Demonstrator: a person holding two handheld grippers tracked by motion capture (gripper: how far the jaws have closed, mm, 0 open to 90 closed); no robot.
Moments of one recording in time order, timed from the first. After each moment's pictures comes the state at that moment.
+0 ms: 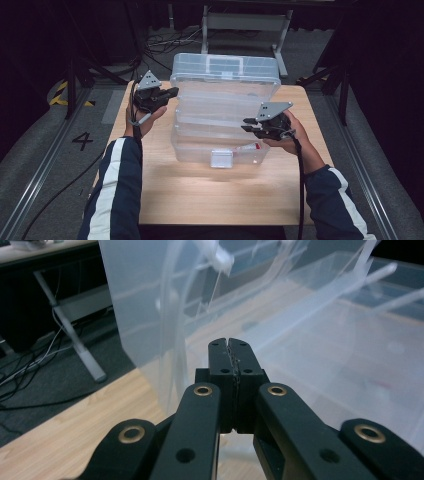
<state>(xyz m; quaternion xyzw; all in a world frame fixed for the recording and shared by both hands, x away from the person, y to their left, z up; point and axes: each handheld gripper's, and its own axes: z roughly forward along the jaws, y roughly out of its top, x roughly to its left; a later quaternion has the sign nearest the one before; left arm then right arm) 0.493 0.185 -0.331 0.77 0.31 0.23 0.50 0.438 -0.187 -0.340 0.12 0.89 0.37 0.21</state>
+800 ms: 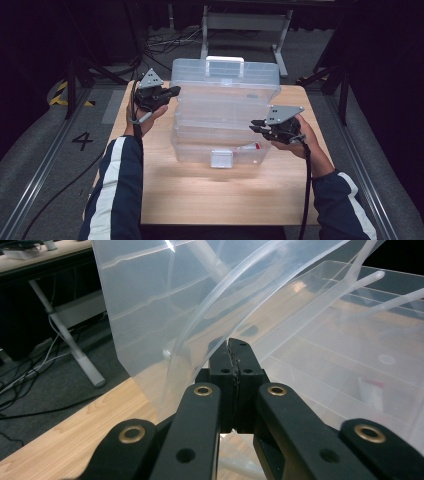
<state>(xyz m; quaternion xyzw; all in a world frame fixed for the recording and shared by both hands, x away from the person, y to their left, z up) 0.489 0.184 -0.326 0.79 0.29 0.22 0.49 0.422 -0.208 -0.334 0.13 0.89 0.37 0.24</state>
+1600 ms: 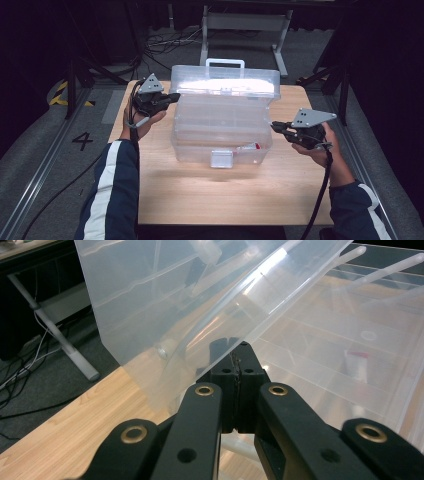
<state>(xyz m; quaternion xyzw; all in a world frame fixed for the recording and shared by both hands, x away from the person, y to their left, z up) 0.477 0.186 -0.328 0.81 0.26 0.21 0.47 0.403 -0.262 -0.332 0.19 0.86 0.40 0.26</state>
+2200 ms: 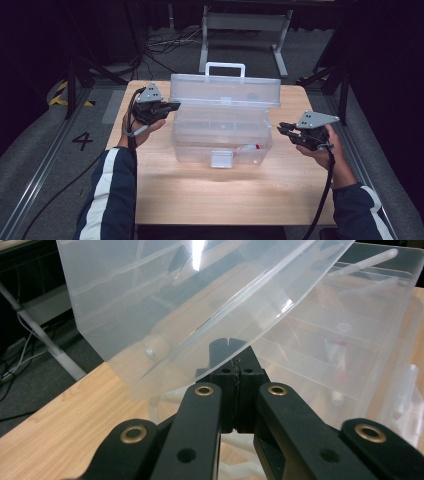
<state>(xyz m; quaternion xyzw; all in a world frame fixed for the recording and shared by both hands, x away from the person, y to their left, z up) 0.461 0.187 -0.338 0.82 0.25 0.20 0.47 0.411 -0.282 -0.354 0.23 0.85 0.38 0.27</state>
